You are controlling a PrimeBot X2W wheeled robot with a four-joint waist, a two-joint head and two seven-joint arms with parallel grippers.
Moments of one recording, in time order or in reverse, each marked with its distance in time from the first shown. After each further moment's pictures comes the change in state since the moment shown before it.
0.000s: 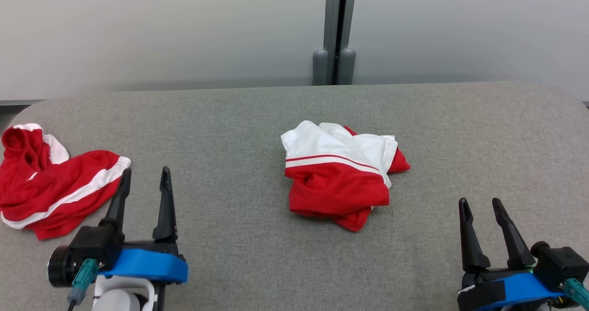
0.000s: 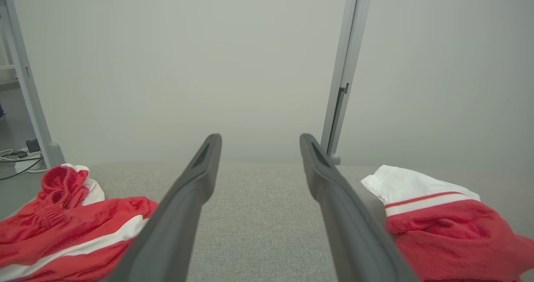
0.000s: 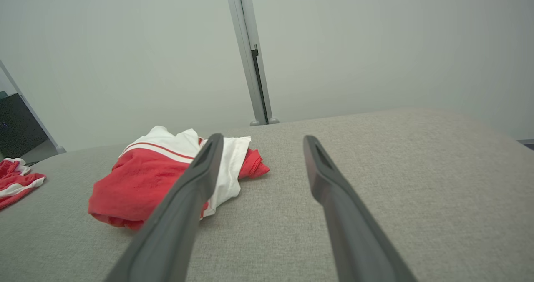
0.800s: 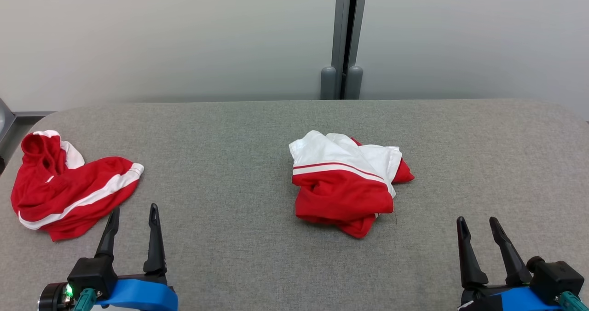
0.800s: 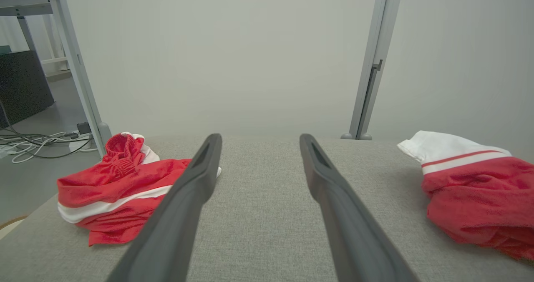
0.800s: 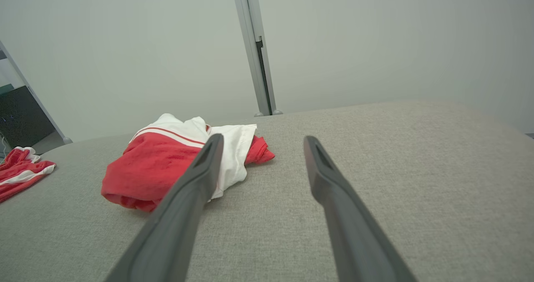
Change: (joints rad) left arm 0.113 -0.051 0.133 0.024 0.129 -0.037 0.000; right arm 0.042 0.000 0.002 0.032 0.000 0.000 0.000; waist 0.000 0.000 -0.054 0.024
